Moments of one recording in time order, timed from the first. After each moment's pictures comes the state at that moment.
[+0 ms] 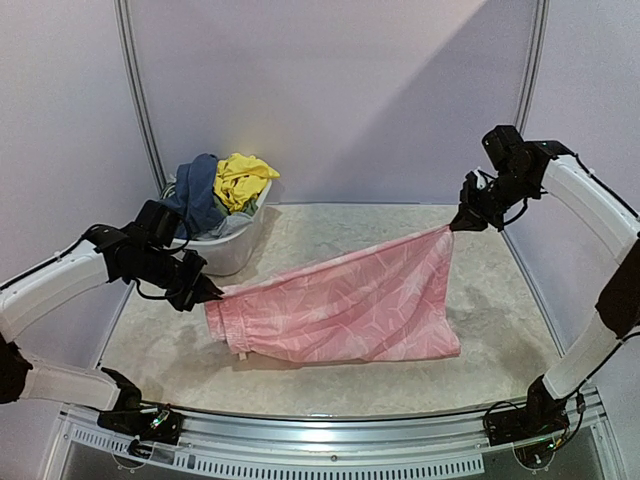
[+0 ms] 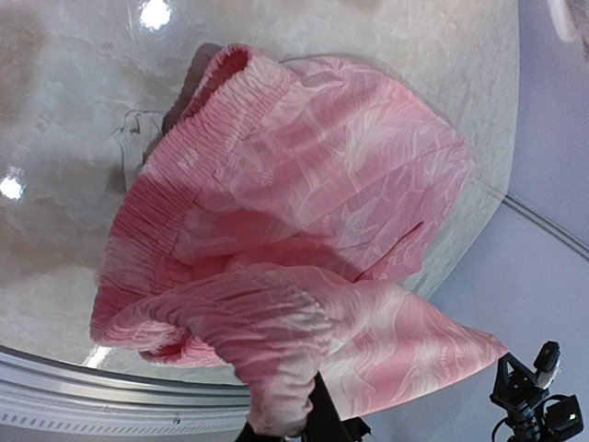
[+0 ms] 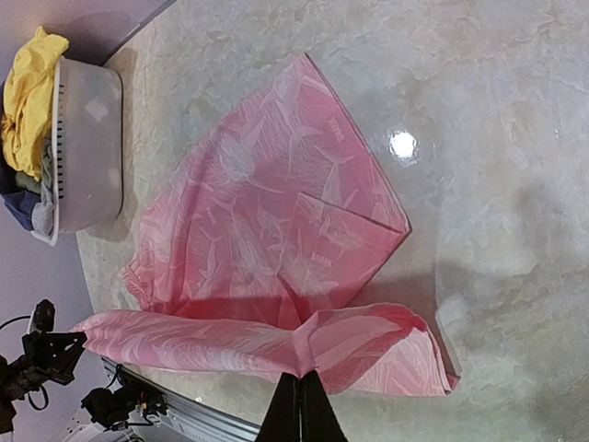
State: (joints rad) left arm -0.44 1.16 0.90 -0.74 0.31 -1.44; right arm 0.27 1.58 1.62 -1.11 -0.31 0.61
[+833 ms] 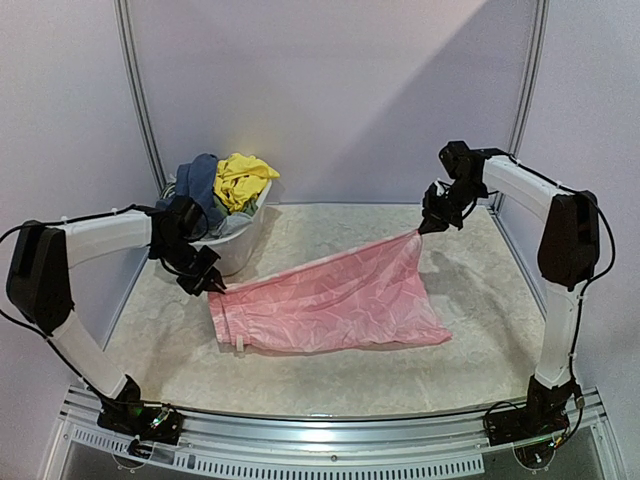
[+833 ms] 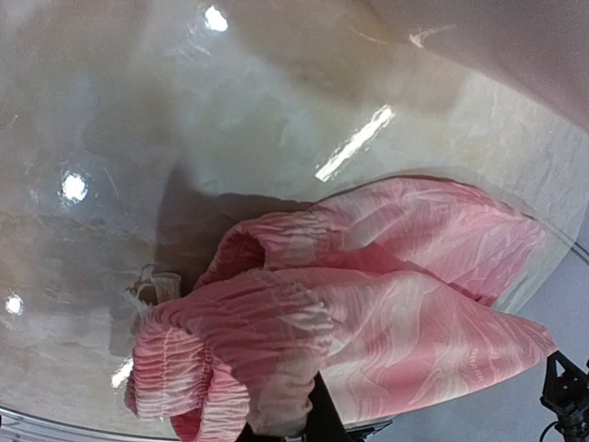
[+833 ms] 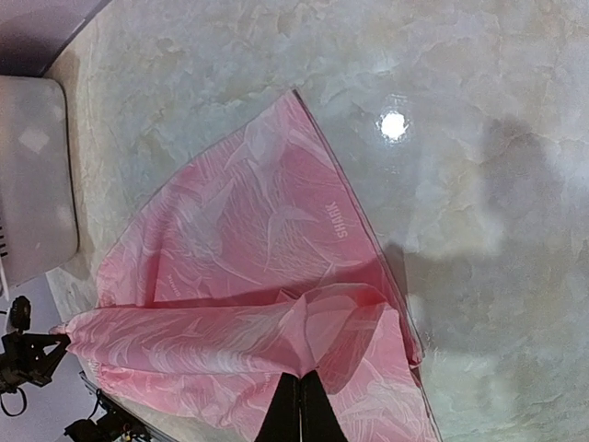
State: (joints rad) left arm -0.28 1.61 1.10 -0.76 0.32 -1.18; right arm 0.28 2.07 1.91 -1.03 -0.32 0.54
